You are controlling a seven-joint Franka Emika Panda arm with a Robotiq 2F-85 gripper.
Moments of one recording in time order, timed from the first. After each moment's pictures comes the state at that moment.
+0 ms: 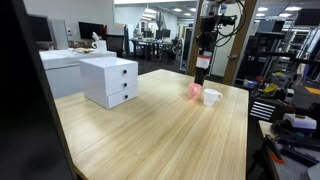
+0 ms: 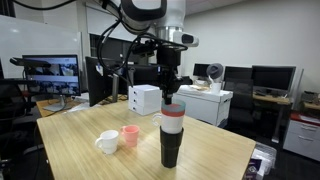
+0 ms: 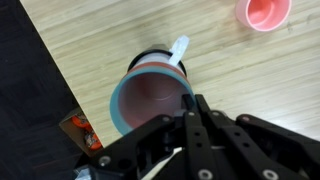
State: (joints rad) arm -0.36 0.18 -0.30 -1.87 0.05 2.08 -0.21
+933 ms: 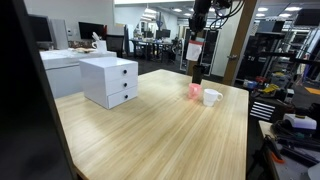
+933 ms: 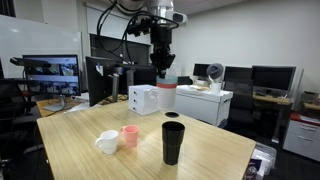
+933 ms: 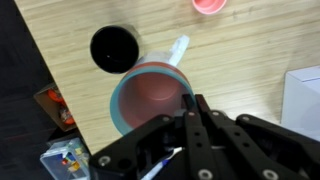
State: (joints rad) arm -0.30 0.10 -0.26 -1.79 0.07 1.98 -0.22
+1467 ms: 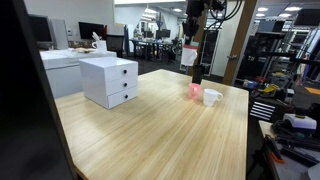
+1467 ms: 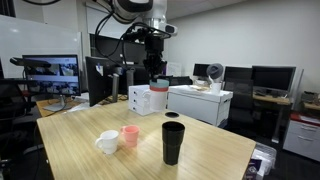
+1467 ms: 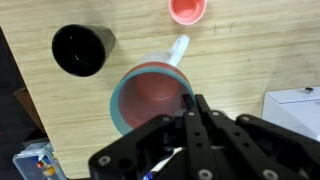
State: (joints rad) arm -0.25 0.11 -0.22 -1.83 0.05 1.98 -0.23
